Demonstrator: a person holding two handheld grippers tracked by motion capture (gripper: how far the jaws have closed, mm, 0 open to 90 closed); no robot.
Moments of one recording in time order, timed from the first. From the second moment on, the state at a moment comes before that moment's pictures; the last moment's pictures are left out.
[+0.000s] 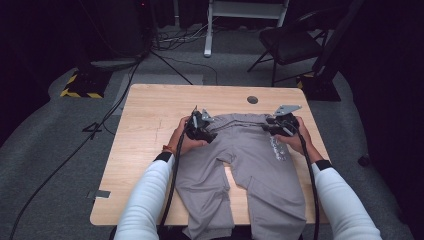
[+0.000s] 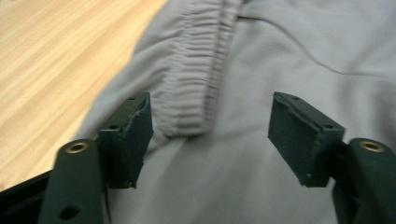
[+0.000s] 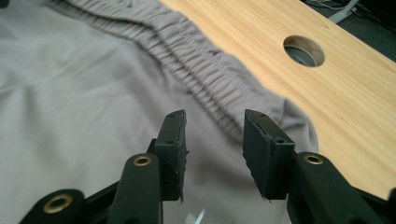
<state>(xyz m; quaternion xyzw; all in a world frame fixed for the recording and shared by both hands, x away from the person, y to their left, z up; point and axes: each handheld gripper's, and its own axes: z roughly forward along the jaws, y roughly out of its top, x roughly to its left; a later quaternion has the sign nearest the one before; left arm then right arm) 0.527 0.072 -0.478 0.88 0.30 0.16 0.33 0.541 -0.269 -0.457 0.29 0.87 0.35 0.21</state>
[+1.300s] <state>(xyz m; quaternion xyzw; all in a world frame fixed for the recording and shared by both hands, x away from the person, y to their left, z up) 0.573 0.077 -0.487 0.86 0.36 0.15 0.33 0.597 -0.254 -0.486 0.34 0.87 0.30 0.20</state>
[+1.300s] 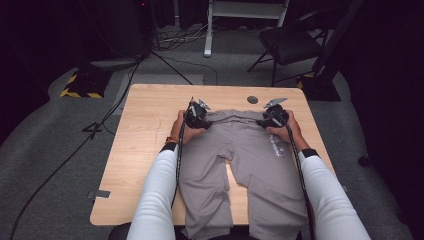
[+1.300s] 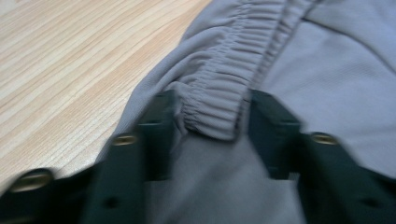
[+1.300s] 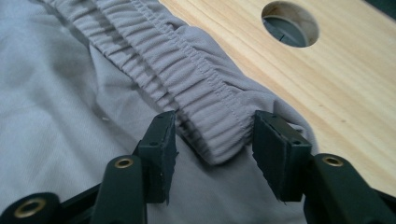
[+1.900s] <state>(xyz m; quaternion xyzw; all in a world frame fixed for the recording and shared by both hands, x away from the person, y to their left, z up) 0.582 0.074 -0.482 0.86 0.37 0.17 0.31 0.603 -0.239 -0.476 0.34 0.87 0.25 0.26</state>
